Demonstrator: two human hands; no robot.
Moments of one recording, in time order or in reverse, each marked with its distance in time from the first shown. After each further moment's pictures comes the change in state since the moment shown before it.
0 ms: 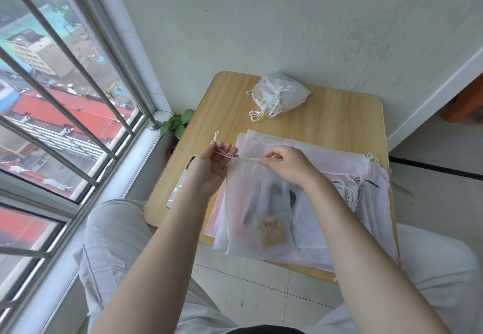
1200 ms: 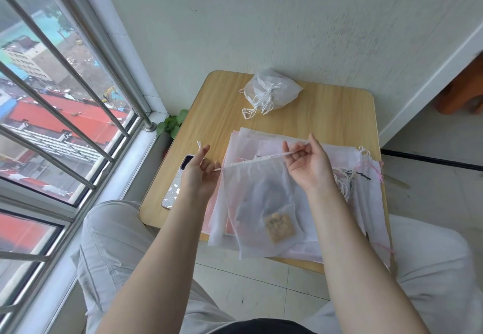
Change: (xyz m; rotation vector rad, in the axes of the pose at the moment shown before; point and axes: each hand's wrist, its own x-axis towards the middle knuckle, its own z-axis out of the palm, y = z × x) left_hand -0.011 -0.016 -0.003 -0.125 0.278 0.108; right_hand -0.009 0.034 -0.010 1.885 0.309 0.271
